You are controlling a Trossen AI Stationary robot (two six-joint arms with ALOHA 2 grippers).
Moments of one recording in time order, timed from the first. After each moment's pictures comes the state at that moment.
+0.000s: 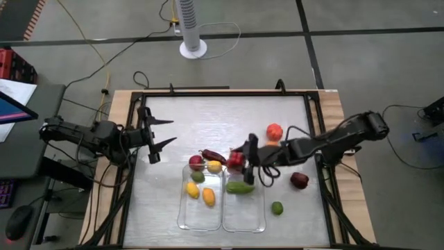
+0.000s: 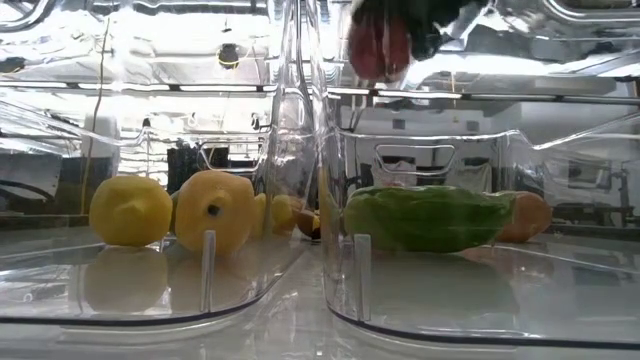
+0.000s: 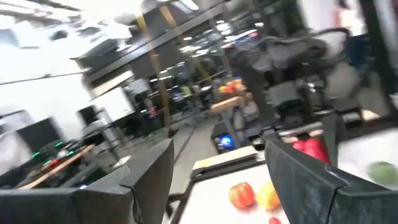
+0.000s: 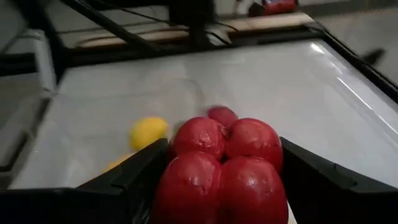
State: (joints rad) left arm -0.25 0.62 0.64 0.15 -0.43 0.48; right arm 0.26 1.43 0.99 -0.02 0.36 0.23
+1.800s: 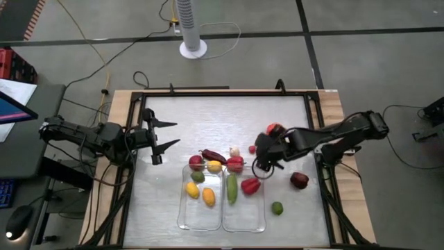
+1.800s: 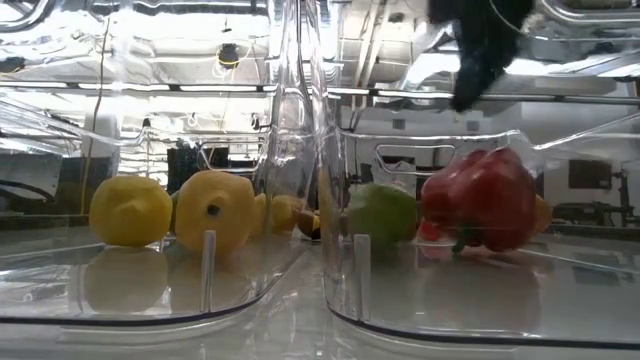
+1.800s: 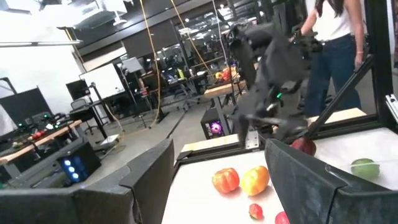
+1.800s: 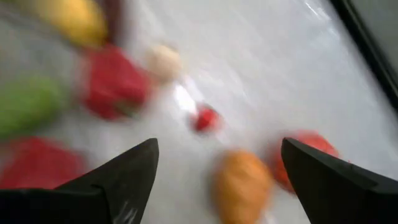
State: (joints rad) left arm -0.25 0.65 0.64 0.11 -0.46 0.35; right arm 0.22 1.42 1.18 -1.02 0.47 0.60
